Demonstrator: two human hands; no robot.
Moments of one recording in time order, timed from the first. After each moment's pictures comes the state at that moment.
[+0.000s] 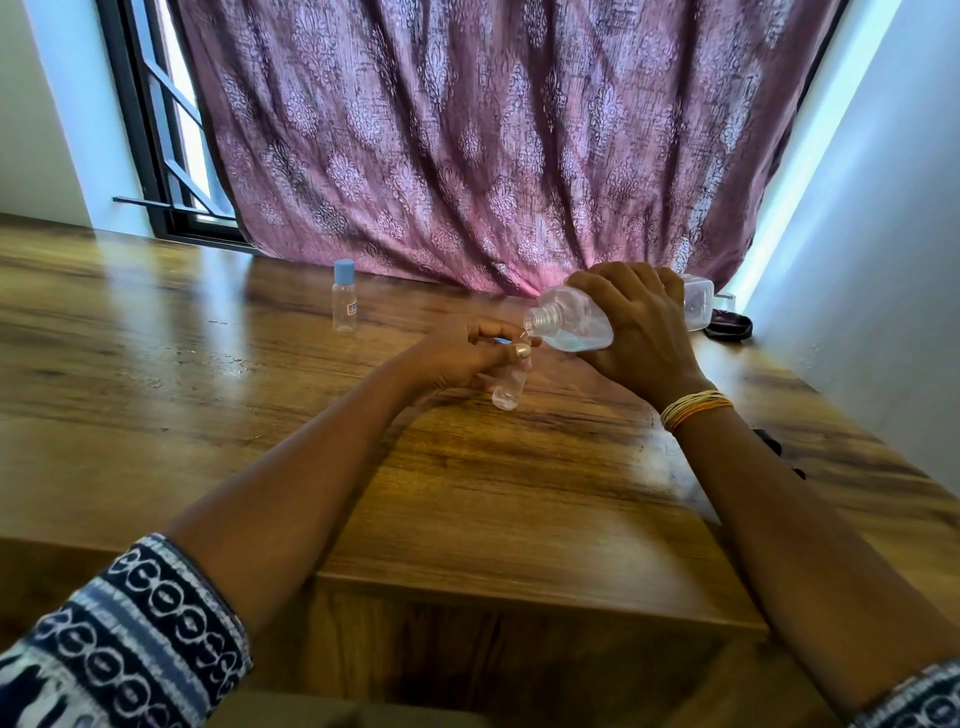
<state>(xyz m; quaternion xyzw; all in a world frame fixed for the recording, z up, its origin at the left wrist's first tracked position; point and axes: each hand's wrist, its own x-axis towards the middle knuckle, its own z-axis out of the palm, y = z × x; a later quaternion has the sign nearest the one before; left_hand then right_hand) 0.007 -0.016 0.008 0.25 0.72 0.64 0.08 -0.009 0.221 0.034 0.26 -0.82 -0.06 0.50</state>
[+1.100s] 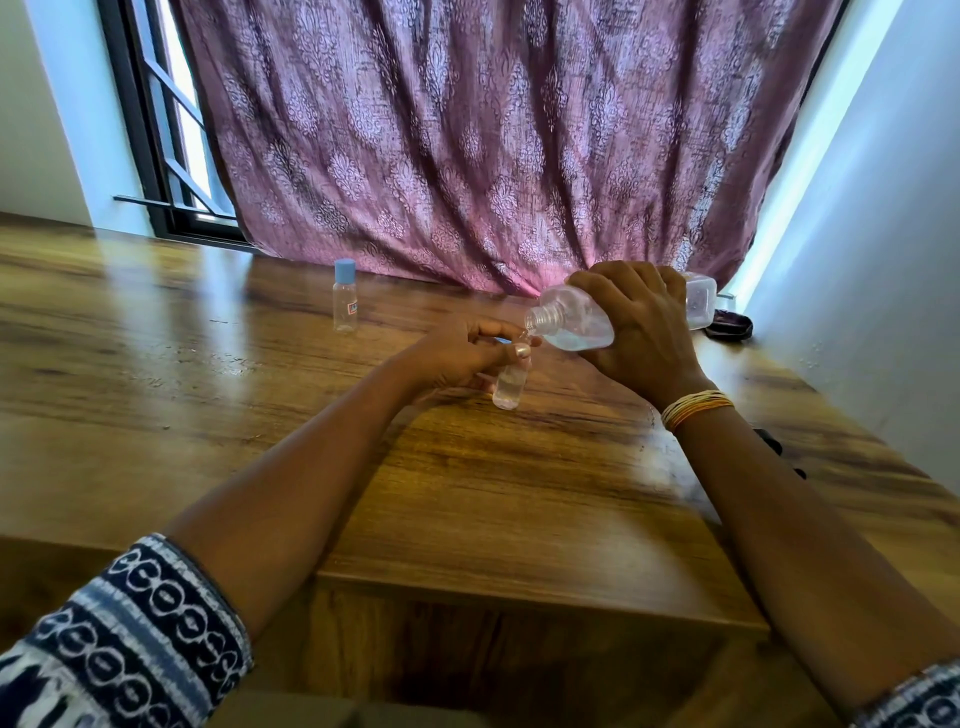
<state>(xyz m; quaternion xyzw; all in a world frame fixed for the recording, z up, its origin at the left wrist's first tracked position) 0.012 -0.018 0.013 0.24 0.75 0.61 0.07 -0.009 0.221 0.034 0.26 -0.83 -0.06 0.49</state>
